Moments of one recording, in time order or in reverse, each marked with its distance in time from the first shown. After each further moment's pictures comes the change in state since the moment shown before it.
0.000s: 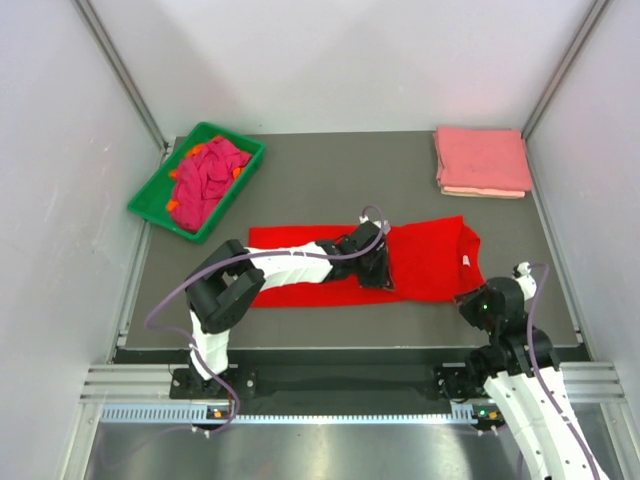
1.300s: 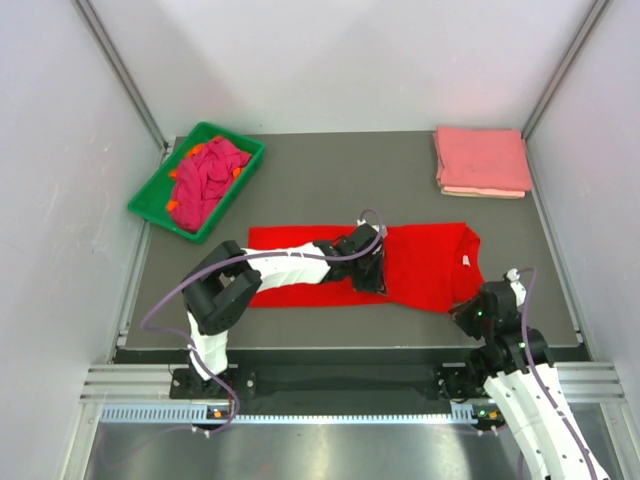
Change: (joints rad) left arm 0.001 -0.025 -0.020 -0.068 -0.001 0.043; right arm 0.000 -0.010 -0.069 -0.078 -0.088 0.002
